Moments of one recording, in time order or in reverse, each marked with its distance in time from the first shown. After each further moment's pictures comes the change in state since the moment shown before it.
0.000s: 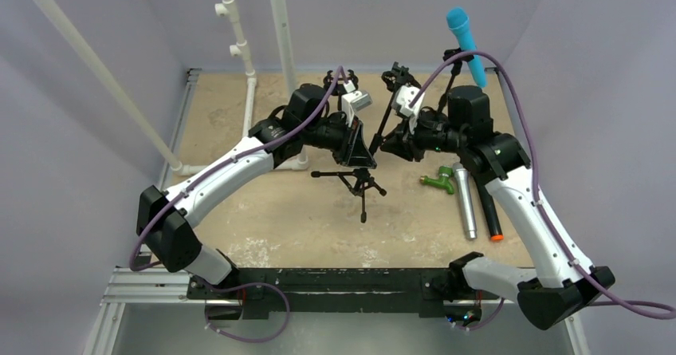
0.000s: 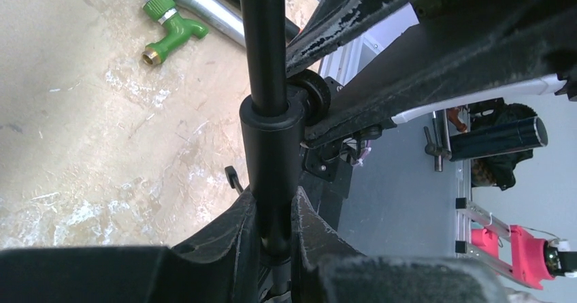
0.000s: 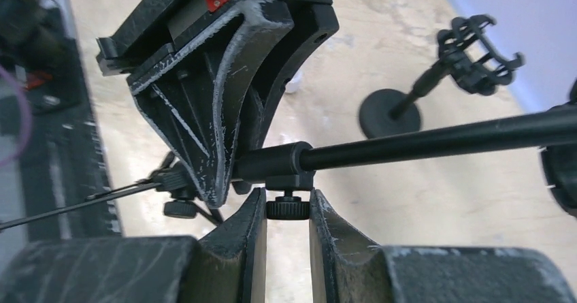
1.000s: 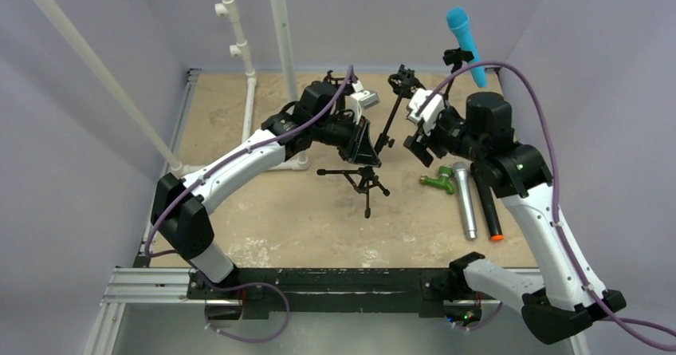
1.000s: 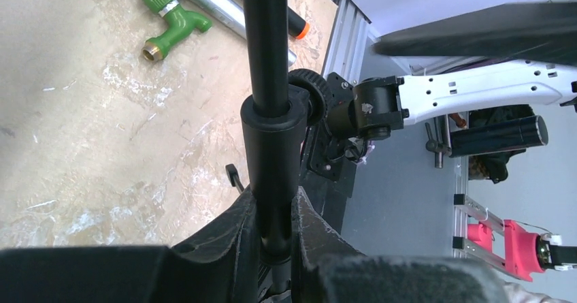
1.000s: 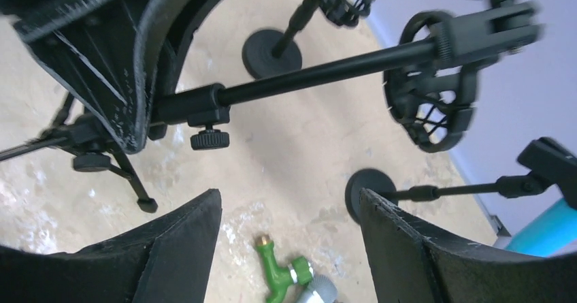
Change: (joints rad) left arm 0.010 0.112 0.055 0.005 0.026 -0.011; right arm 0.031 -0.089 0.021 -0.096 0.426 -0.223
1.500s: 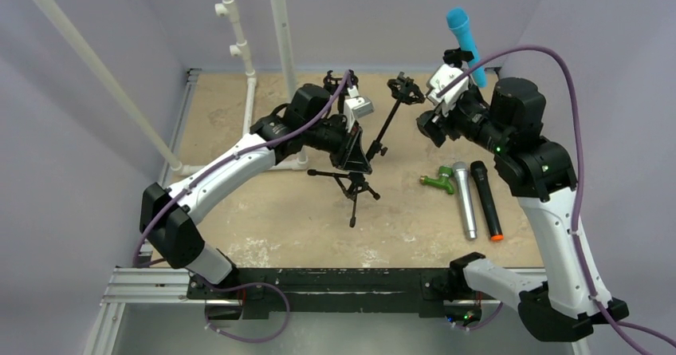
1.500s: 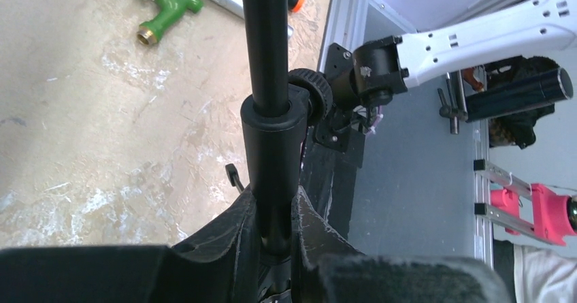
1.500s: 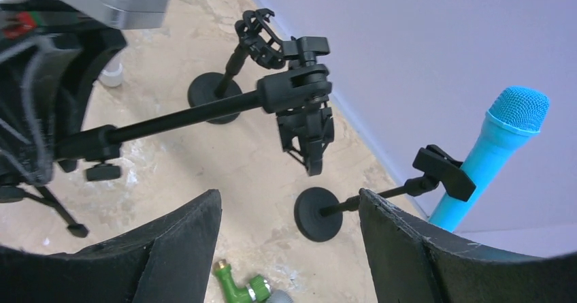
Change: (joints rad) left arm 0.006 -0.074 -0.024 -0.099 0.013 0.151; right arm -0.061 0.002 0.212 -0.010 0.008 0.034
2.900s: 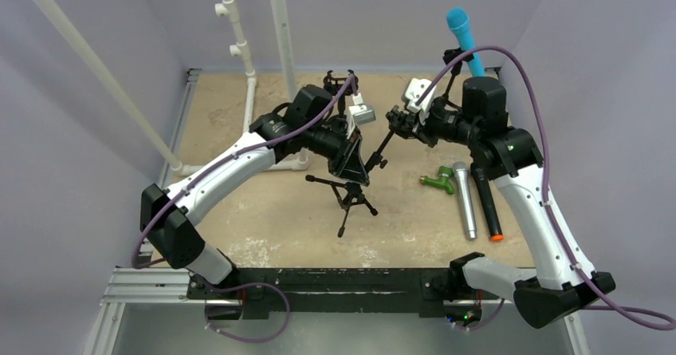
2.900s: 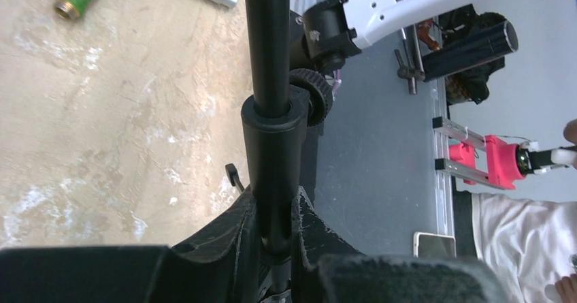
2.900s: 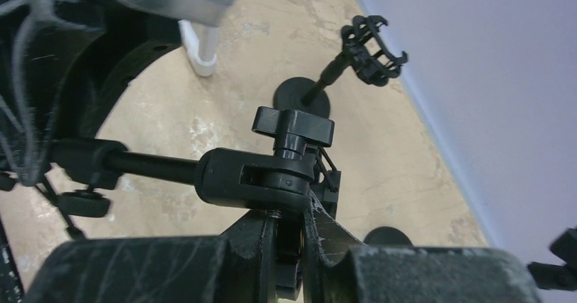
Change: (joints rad) left arm -0.008 -0.018 0.023 -0.160 0.155 0.074; right arm -0.010 0.093 -0.123 0.061 -0.278 -0.056
